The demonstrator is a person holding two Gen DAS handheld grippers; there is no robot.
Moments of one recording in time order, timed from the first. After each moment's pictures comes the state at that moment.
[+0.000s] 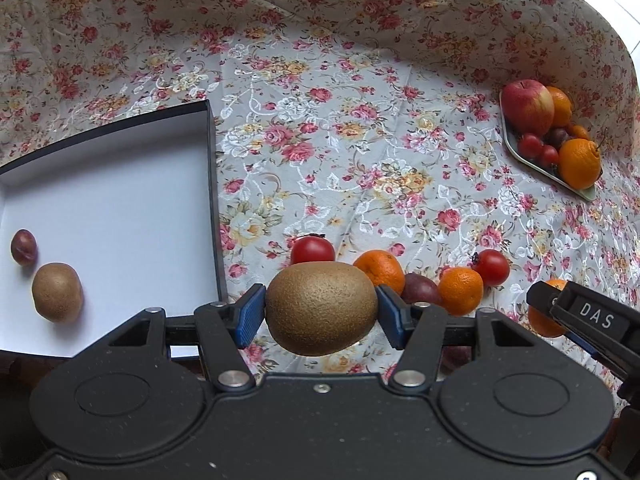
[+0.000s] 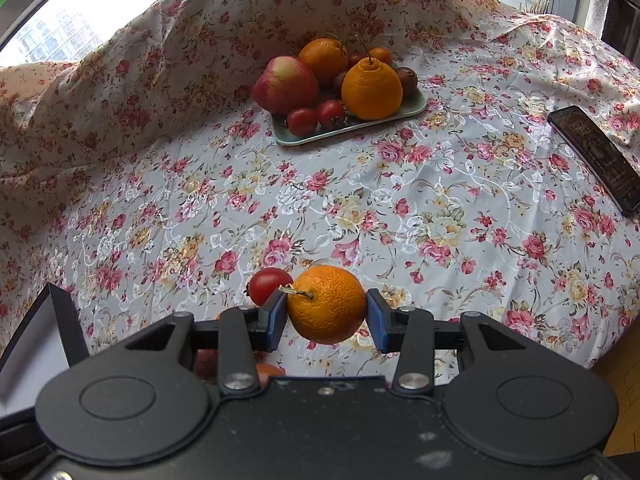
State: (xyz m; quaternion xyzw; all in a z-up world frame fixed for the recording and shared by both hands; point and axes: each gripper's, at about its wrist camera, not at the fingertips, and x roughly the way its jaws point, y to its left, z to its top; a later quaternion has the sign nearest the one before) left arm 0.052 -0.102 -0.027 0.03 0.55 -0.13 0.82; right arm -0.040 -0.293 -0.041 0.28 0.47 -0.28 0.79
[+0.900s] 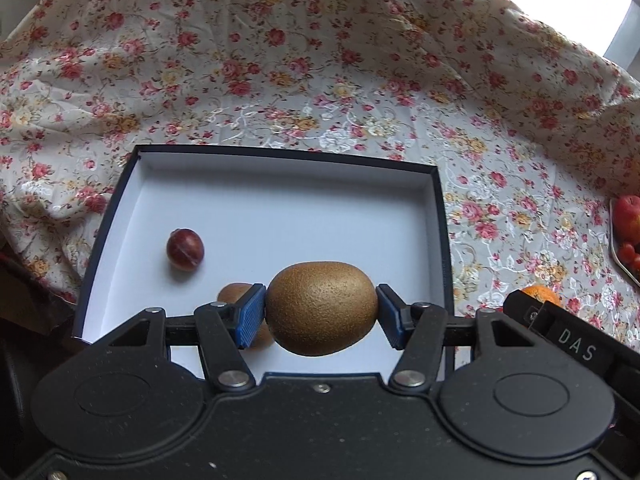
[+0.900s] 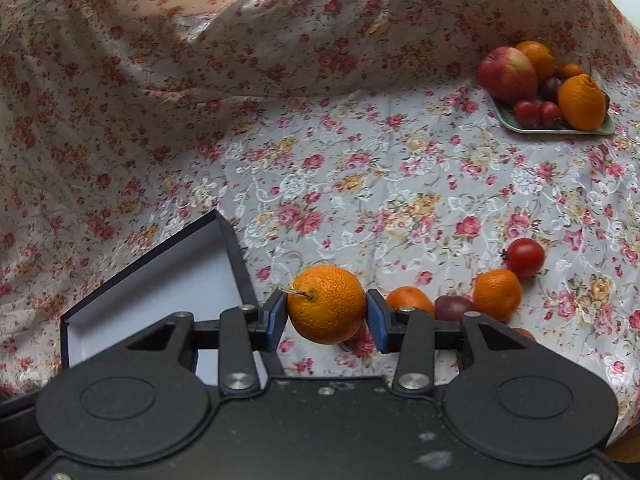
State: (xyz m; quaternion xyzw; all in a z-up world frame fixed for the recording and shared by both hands) left arm 0.081 0.047 -0.004 -0.03 0.52 0.00 0.85; right arm 0.047 -0.156 -0.015 0.27 0.47 -0.11 0.83
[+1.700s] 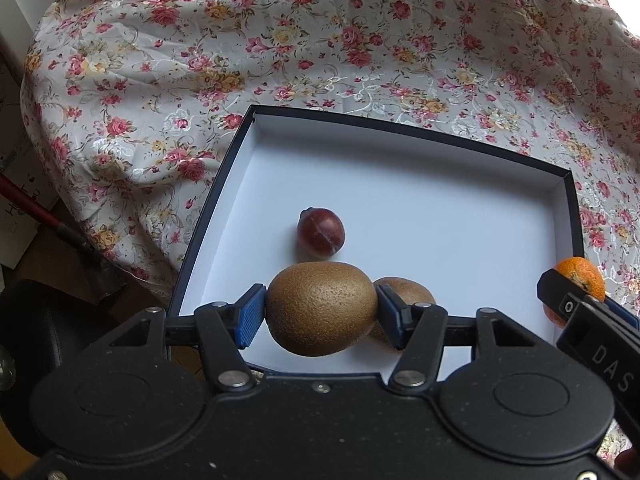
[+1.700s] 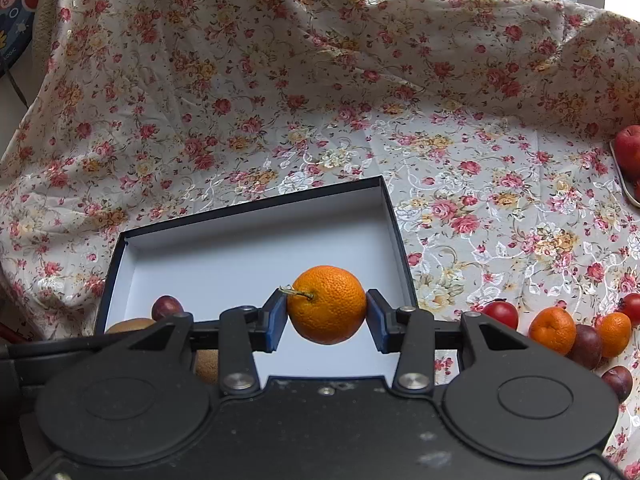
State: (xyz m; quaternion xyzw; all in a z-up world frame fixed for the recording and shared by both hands) left arm 0.090 0.127 -0.030 -0.03 0.55 0.09 0.83; right arm 0.080 -0.043 -0.011 0.16 0.46 0.02 0.87
